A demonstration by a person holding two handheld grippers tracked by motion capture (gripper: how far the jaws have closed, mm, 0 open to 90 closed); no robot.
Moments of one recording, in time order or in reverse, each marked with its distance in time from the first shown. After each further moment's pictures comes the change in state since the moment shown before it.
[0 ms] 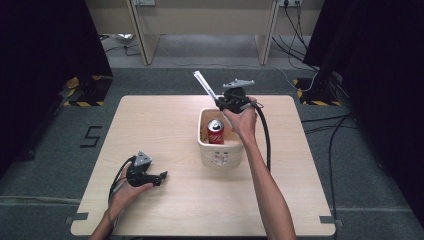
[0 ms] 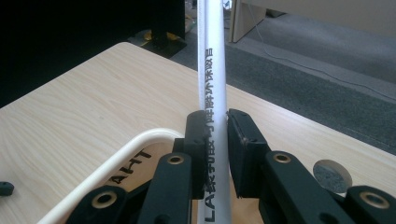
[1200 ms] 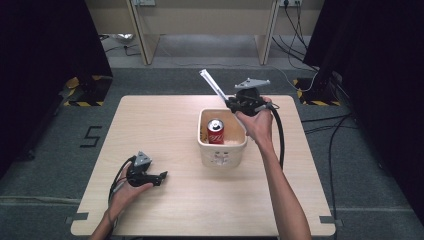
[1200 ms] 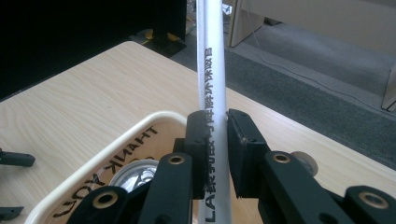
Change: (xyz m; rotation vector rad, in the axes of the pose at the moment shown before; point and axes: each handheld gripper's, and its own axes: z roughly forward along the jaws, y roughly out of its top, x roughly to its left) left arm 0.000 0.000 0.000 -0.001 0.003 0.000; right arm -0.001 0.004 -0.056 -0.008 -0.005 -0.065
